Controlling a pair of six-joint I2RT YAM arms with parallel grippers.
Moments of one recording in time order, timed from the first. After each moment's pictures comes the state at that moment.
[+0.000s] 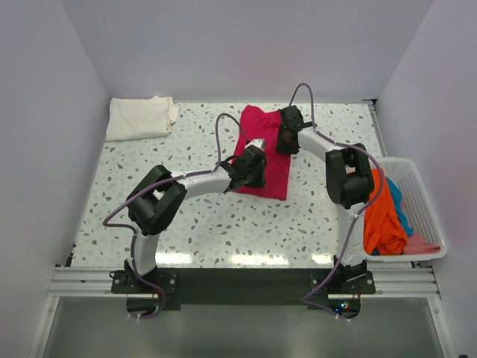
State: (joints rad) left arm -0.81 1.99 1.29 -0.11 -0.10 -0.65; right arm 0.31 2.16 1.62 -0.45 0.19 0.44
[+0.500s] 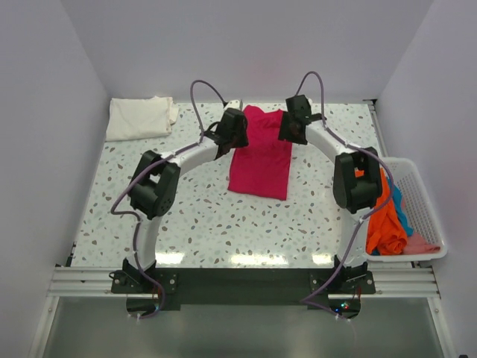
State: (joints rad) left arm -0.57 2.09 1.59 -0.12 -0.18 -0.53; right arm 0.29 2.10 1.69 -0.51 0.24 0.41
